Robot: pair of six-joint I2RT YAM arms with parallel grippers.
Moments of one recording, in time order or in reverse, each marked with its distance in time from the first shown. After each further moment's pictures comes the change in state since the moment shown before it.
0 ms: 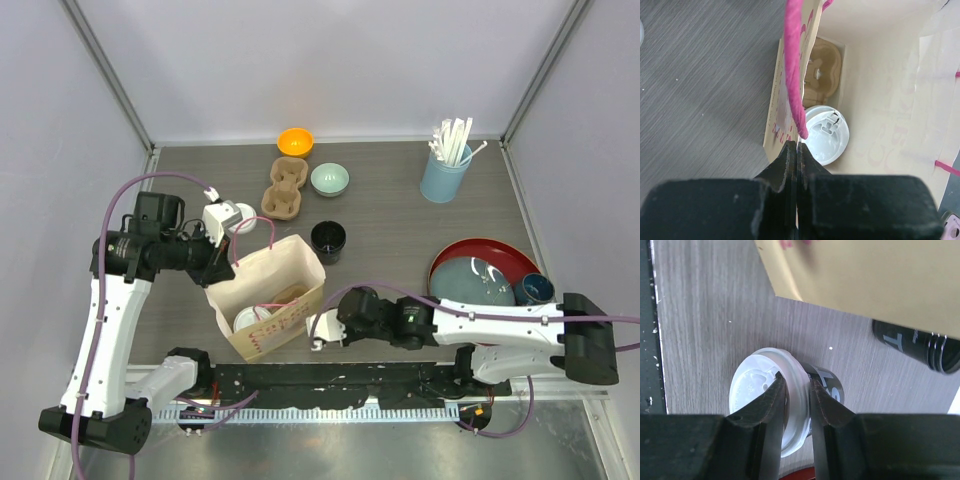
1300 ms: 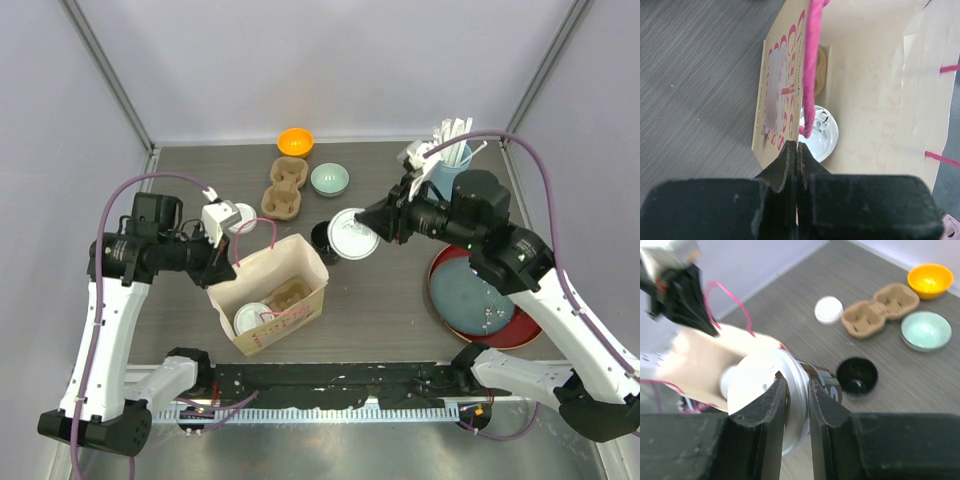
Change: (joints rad) left arm 0.000 -0.008 0.014 -0.007 0.032 -0.008; right arm -0.640 -0.207 0.553 -0.099 -0.516 0.776
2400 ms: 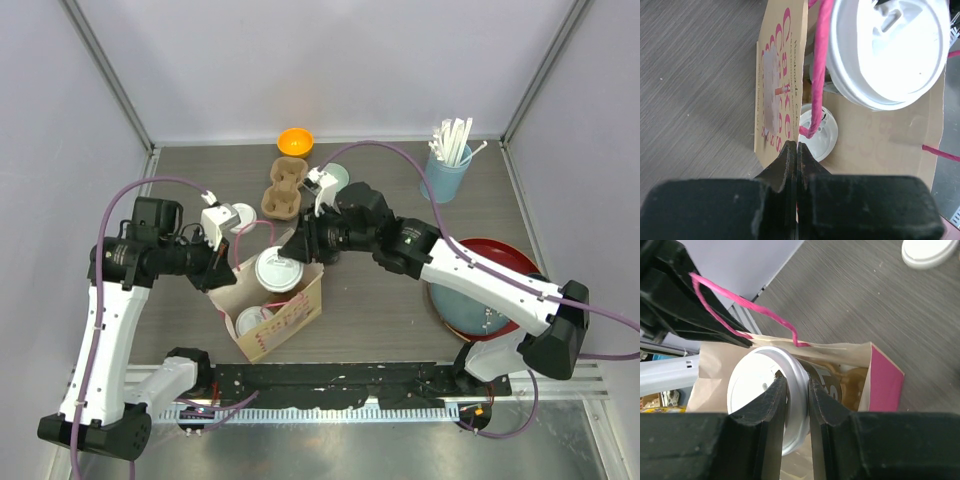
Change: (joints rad) left arm 0.000 -0.025 -0.031 -0.001 0.005 -0.035; right arm 0.283 0.390 0.048 0.221 0.029 0.385
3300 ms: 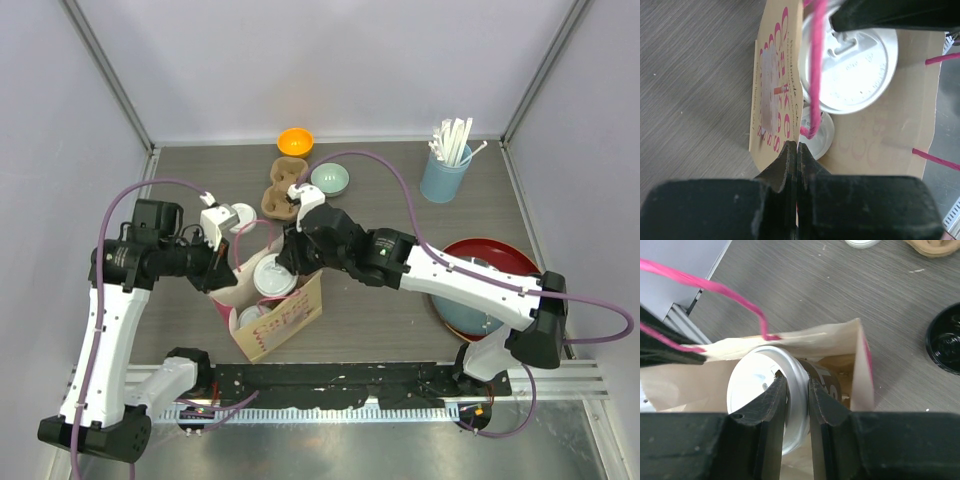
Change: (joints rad) left arm 0.000 -0.010 -0.021 0.015 0.000 -0.046; right arm 0.169 0.104 0.108 -0.191 0.408 0.031
